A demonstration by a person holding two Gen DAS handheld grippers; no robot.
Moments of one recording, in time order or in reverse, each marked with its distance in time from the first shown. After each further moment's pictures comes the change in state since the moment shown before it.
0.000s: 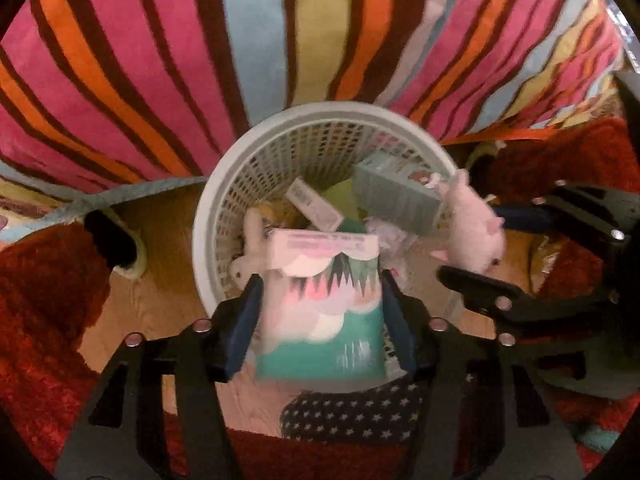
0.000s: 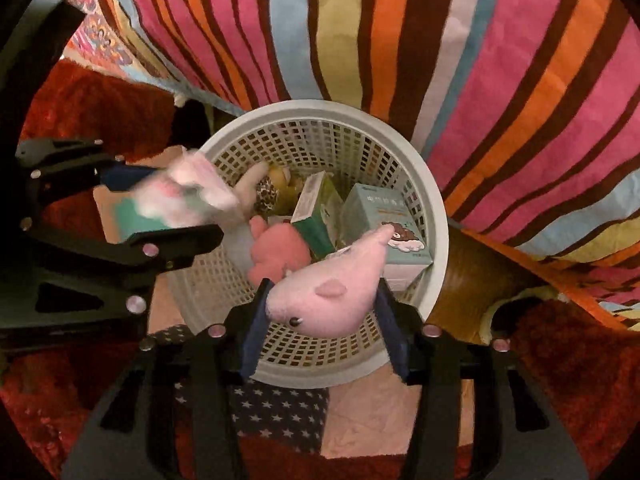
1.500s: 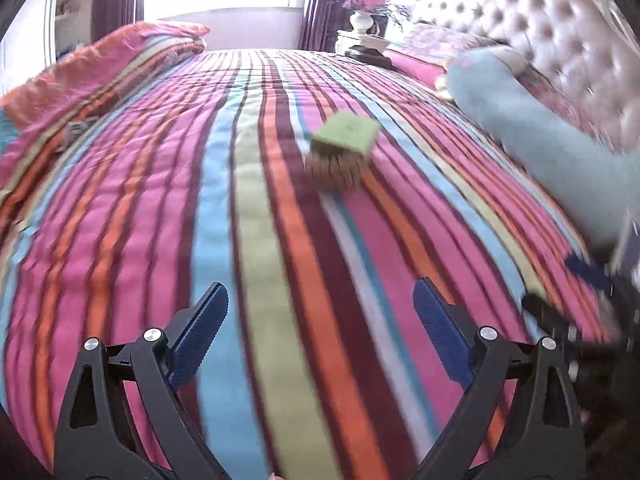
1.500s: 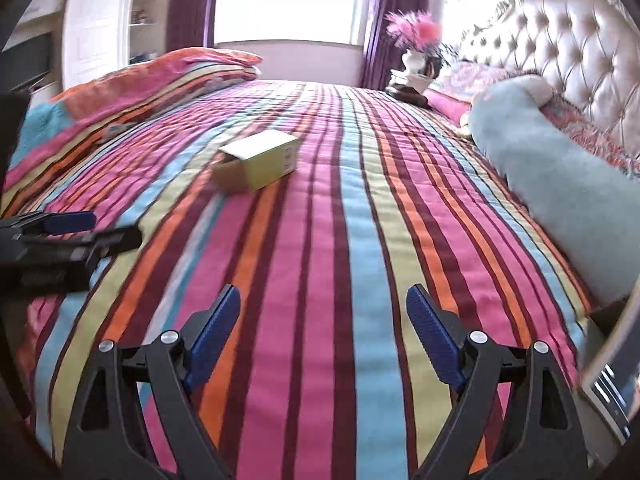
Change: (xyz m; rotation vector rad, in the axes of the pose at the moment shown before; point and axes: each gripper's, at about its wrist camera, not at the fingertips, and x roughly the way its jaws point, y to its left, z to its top) left arm -0.201 0.023 0.408 -0.015 -0.660 0.014; right arm -0.222 -0.228 0.234 0.306 -0.728 -0.400
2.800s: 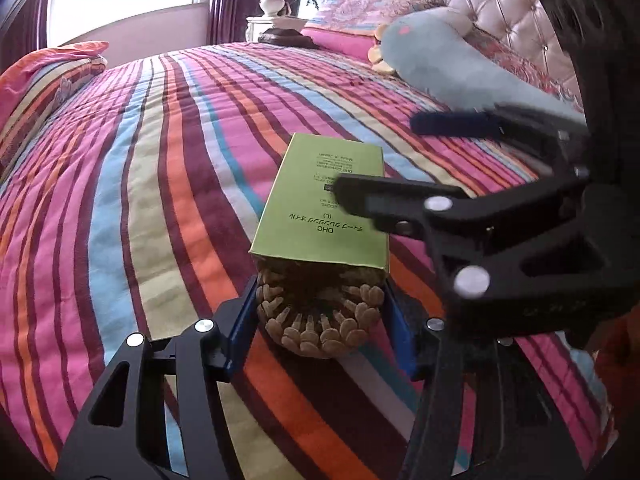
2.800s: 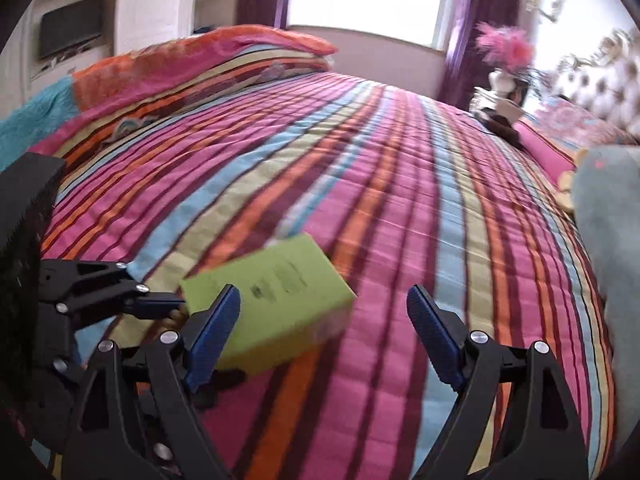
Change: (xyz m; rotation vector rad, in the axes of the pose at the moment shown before) left arm 0.109 0.005 0.067 0.258 0.070 -0.248; right arm 0.125 0.056 0.130 -0.241 0.040 0.219
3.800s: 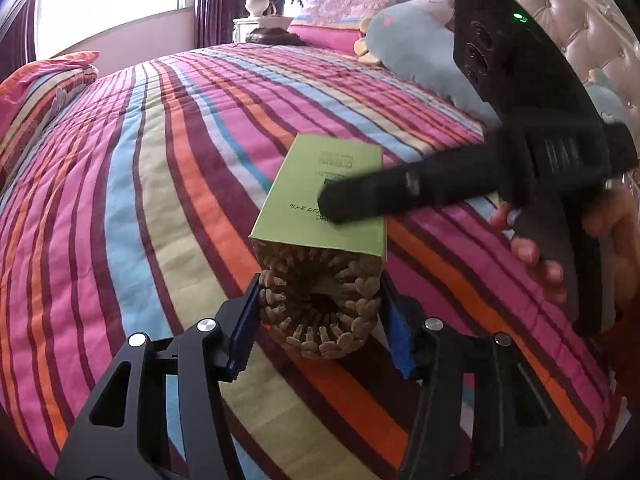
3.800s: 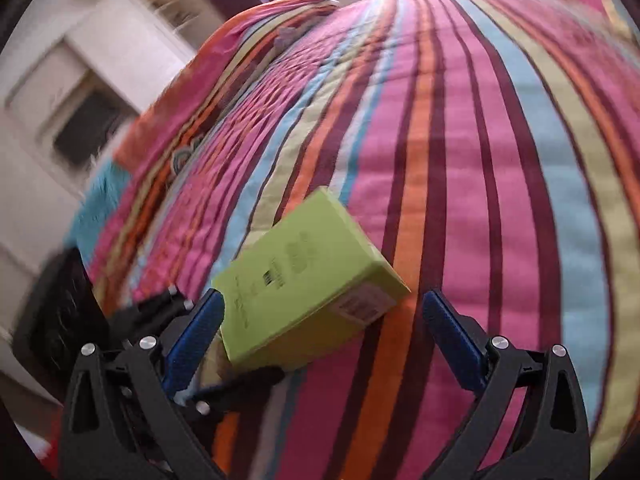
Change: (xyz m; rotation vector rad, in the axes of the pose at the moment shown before) left arm -0.024 -0.001 -0.024 0.066 0.015 -0.002; right arm 0.039 -0.035 -0.032 0.488 0.191 0.492
